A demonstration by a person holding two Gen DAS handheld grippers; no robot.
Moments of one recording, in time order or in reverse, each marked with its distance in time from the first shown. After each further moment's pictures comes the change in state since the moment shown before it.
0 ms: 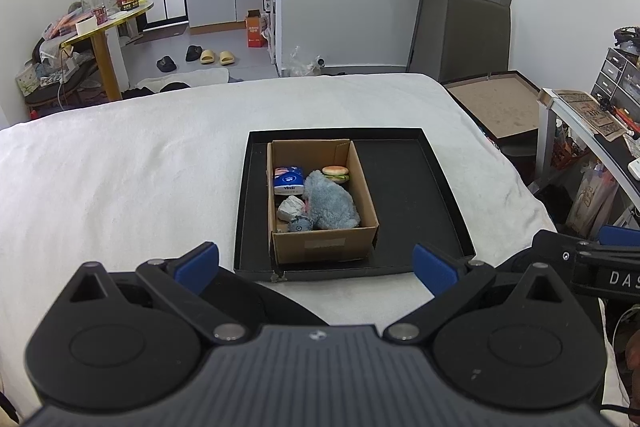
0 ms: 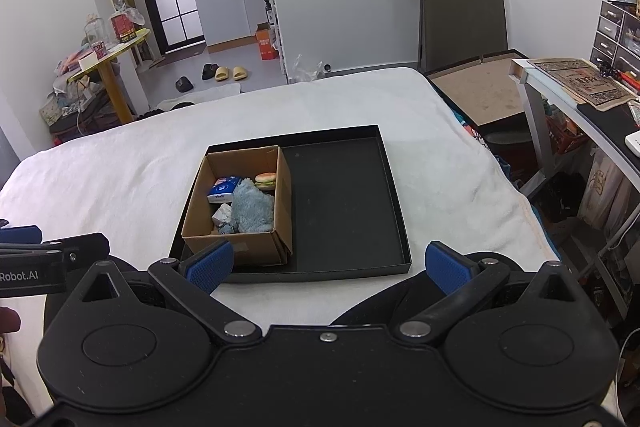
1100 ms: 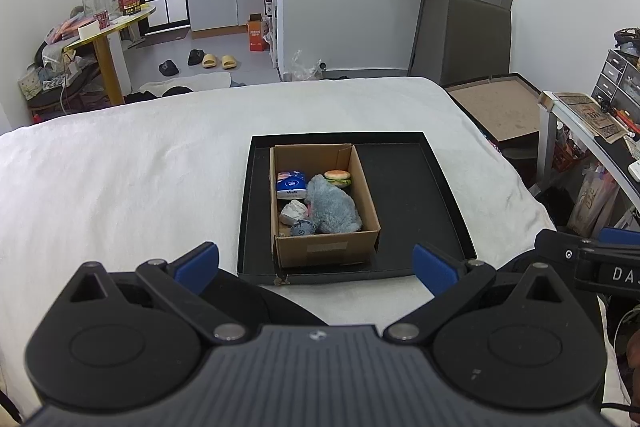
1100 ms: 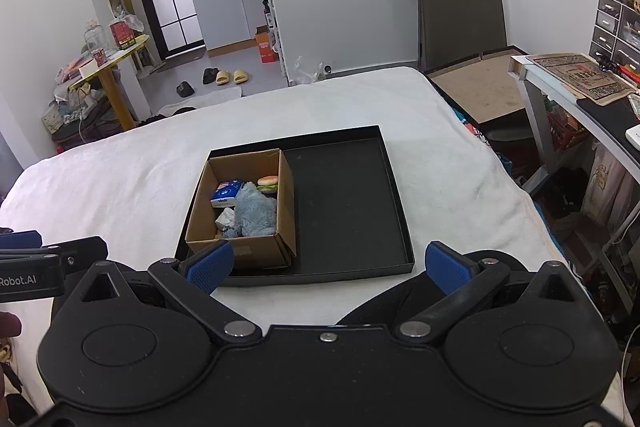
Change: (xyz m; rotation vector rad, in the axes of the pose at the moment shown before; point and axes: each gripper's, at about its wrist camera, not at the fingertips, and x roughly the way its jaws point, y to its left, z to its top) left arm -0.005 -0.001 0.003 0.002 -0.010 0.007; right arm -0.001 -0.001 -0.002 0.015 -0.005 0.008
